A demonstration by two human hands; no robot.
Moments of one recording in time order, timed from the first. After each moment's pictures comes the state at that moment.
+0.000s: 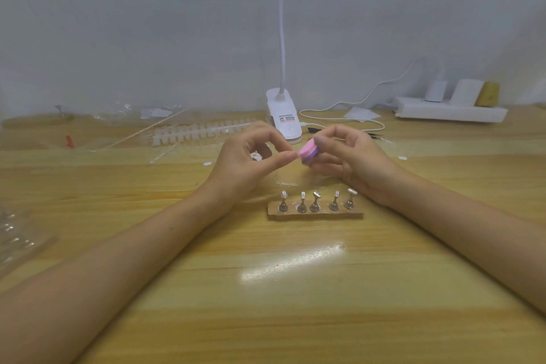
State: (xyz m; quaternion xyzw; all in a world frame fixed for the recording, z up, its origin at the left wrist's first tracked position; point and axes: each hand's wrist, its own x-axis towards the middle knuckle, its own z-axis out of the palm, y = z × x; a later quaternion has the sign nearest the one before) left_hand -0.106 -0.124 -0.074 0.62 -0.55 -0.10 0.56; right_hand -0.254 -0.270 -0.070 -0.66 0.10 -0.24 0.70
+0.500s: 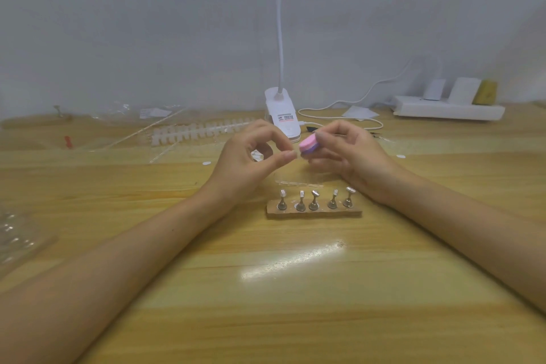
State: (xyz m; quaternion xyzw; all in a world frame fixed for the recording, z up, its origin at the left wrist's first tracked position) left_hand -0.108 -0.125 -0.072 0.62 -0.57 -0.06 0.54; right_hand -0.252 -0.268 -0.071 -0.65 0.10 -0.26 0.70
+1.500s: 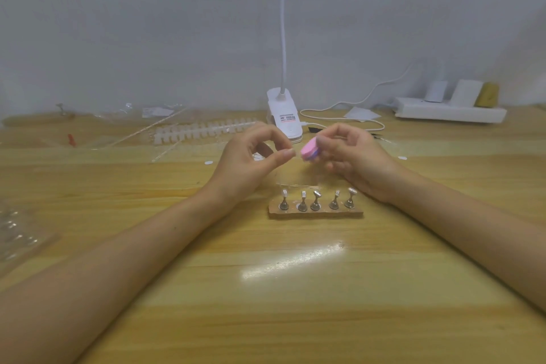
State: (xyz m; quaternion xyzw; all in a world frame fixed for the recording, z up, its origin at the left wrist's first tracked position) left_hand -0.106 -0.125 -0.073 0.62 -0.56 -0.08 0.54; right_hand -0.250 -0.274 -0.073 -0.67 0.10 -0.24 0.69
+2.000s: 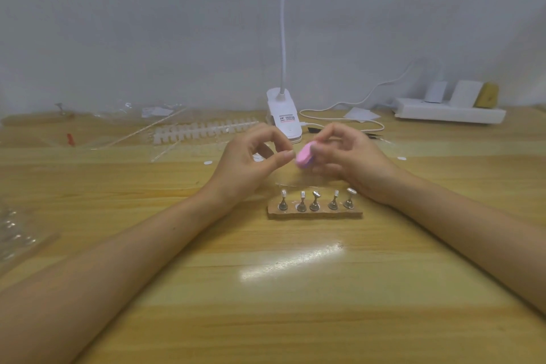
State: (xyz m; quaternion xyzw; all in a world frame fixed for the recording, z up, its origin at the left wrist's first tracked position) left_hand -0.107 -0.125 -0.072 0.62 -0.57 -0.07 0.53; right_hand -0.252 -0.270 -0.071 -0.69 0.10 -0.24 0.68
